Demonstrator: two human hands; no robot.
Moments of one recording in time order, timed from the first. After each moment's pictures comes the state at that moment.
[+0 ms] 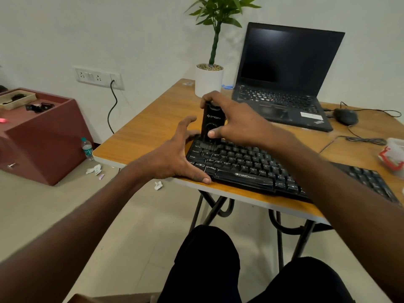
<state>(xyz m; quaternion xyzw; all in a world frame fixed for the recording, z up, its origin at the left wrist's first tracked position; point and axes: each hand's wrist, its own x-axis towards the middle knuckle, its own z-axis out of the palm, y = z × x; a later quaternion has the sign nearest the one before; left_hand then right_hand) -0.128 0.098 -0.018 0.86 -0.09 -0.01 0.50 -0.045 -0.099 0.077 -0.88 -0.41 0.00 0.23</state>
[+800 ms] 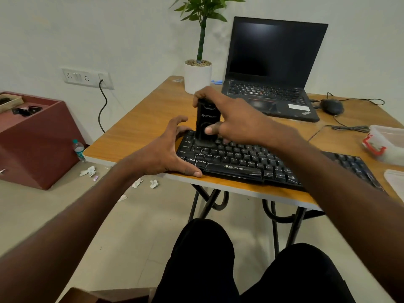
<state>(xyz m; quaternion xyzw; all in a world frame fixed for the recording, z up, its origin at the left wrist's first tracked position) -0.125 0.100 -0.020 0.87 -0.09 -0.01 0.49 -0.070 -0.121 0.090 -0.89 -0.41 0.02 0.21</state>
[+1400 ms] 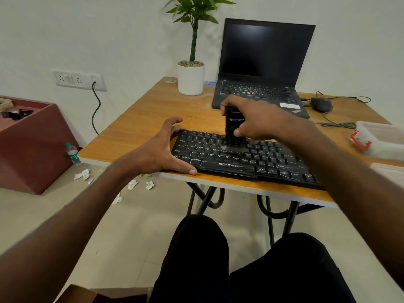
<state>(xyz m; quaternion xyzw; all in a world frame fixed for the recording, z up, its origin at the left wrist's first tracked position) -0.126 0.099 -0.019 0.87 -0.08 -0.02 0.49 -0.060 -0.159 0.097 -0.95 -0.27 0.06 0.16</state>
